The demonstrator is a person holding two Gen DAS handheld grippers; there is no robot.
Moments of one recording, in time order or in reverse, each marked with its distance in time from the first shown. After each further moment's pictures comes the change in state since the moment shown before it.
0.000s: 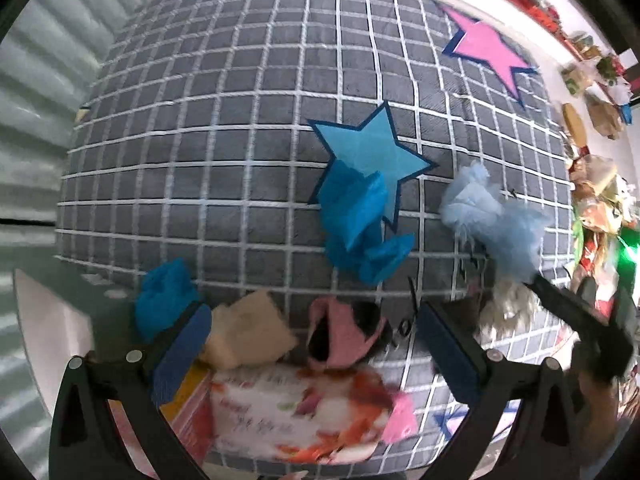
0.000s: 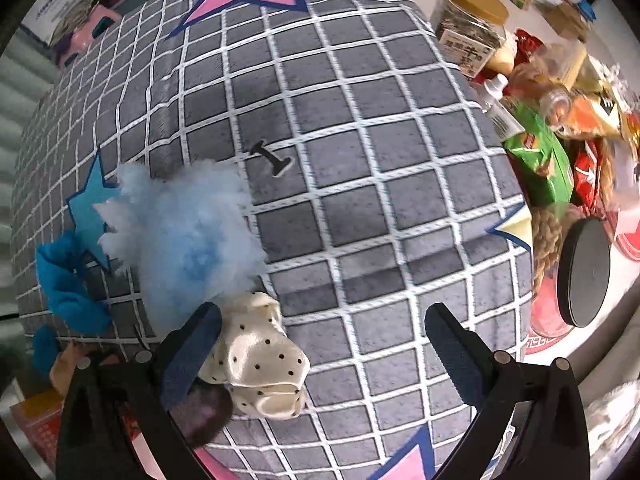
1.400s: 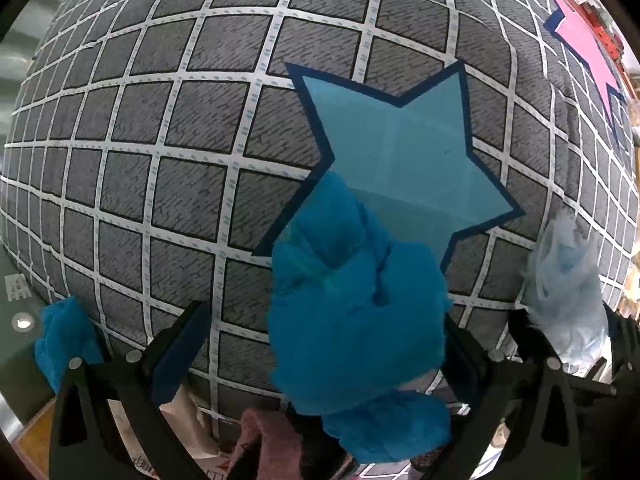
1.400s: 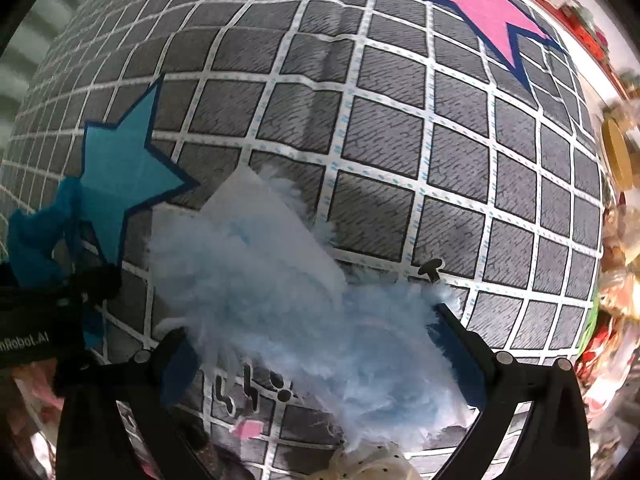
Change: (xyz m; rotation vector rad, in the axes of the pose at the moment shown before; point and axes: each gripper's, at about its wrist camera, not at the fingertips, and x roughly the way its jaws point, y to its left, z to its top) left arm 0.122 -0.008 0.043 -0.162 0.171 0.021; right arm 0.067 0.097 0.068 -0.492 0.044 -0.051
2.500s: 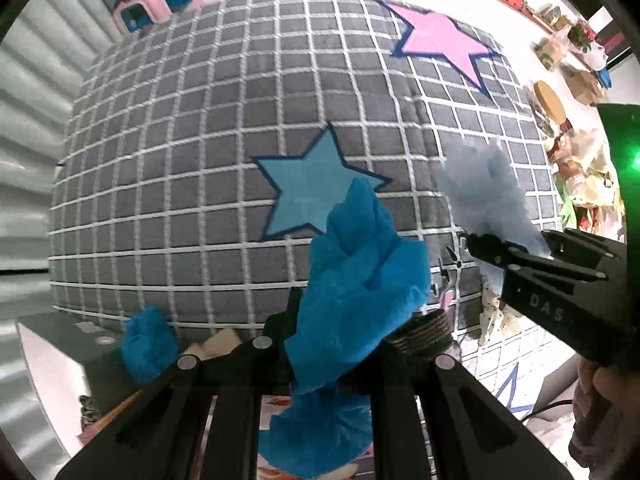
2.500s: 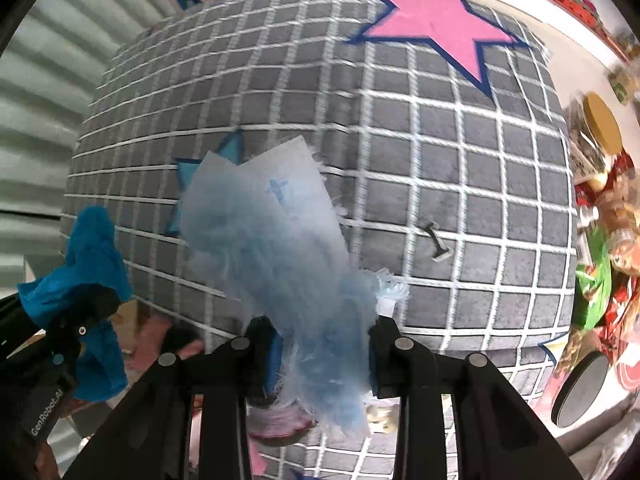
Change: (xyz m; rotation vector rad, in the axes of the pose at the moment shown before) left arm -0.131 -0.021 -0.056 0.302 -0.245 -0.014; right arm -0.096 0.039 -0.009 0.106 -0.060 0.174
